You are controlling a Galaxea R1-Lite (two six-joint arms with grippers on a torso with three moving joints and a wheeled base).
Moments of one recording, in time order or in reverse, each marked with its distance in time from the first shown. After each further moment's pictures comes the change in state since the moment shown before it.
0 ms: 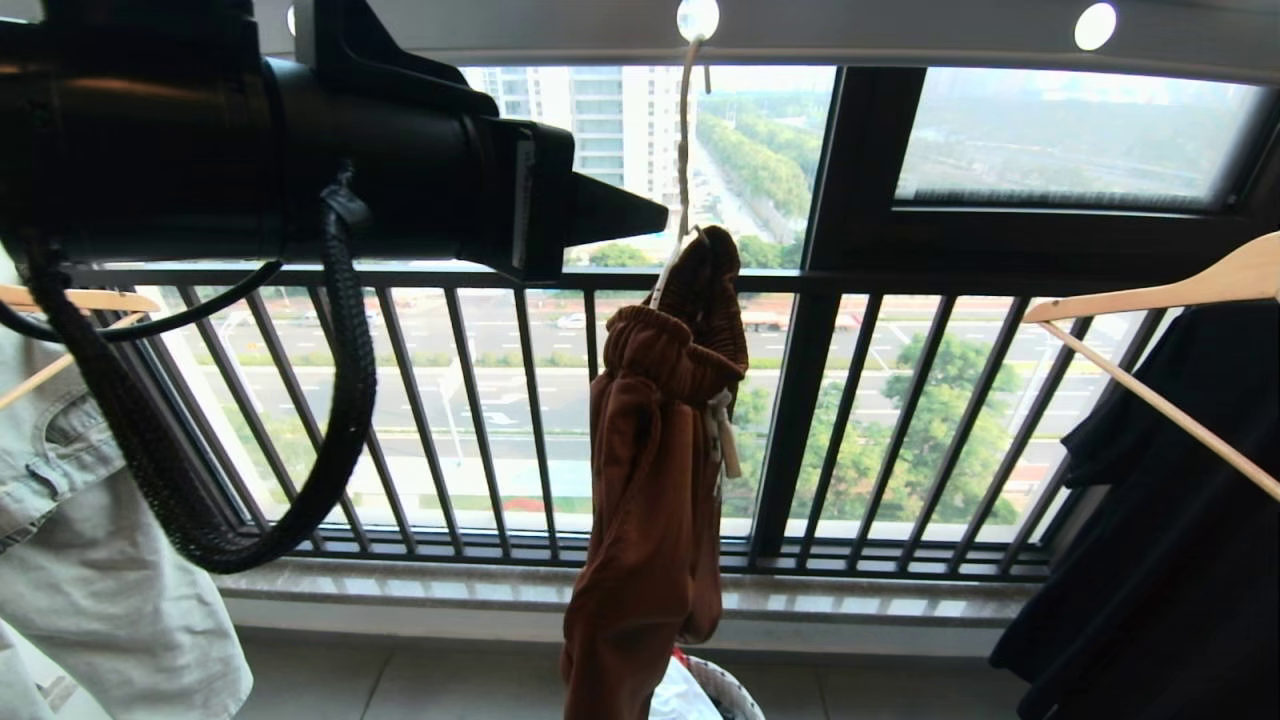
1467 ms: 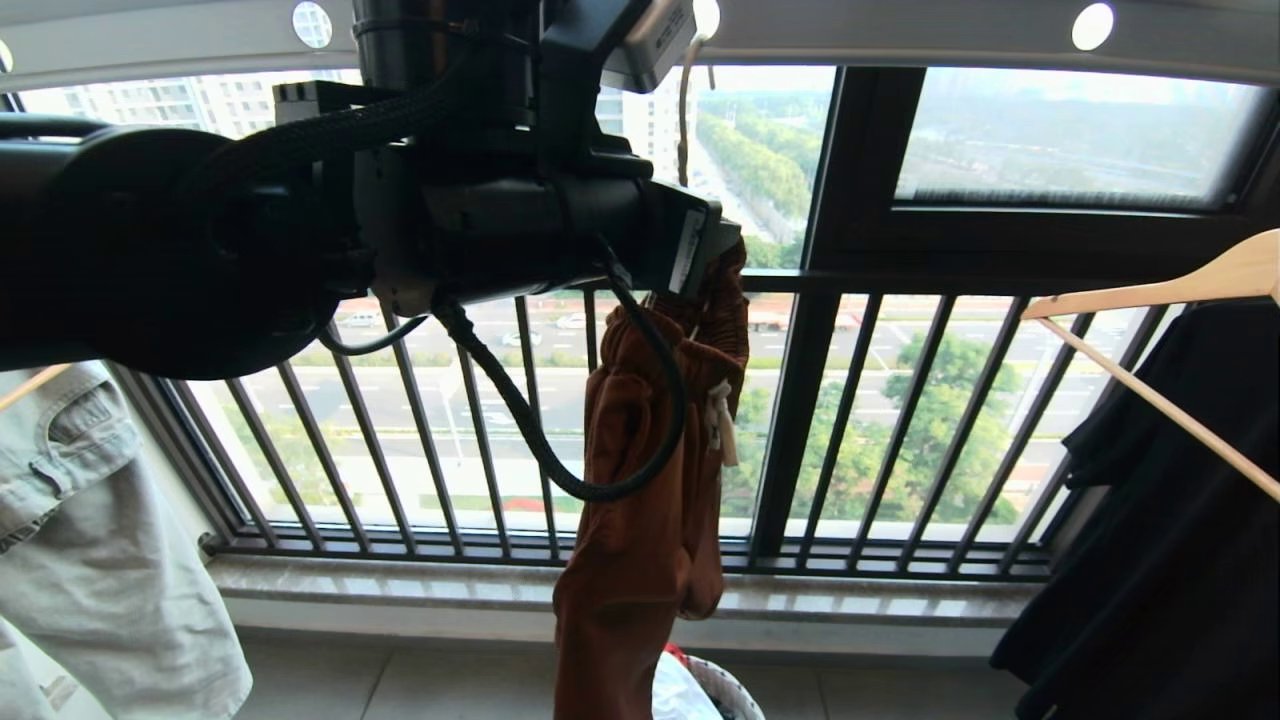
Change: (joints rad) left arm -0.060 0.218 -0.051 -0.249 0.232 0.133; right arm 0.000 0.001 0.000 0.001 0.000 0.000
